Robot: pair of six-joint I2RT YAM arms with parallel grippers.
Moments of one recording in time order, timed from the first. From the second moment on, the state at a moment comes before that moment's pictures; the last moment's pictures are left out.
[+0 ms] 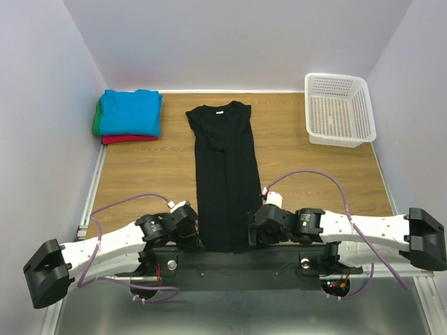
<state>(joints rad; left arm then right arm) -1.01 0.80 0.29 -0.55 0.06 -1.31 1.28 1.09 0.62 -0.51 0.21 1.07</state>
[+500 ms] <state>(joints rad) -1.01 0.80 0.29 -0.55 0.06 -1.31 1.21 1.09 0.56 -0.62 0.19 1.13</state>
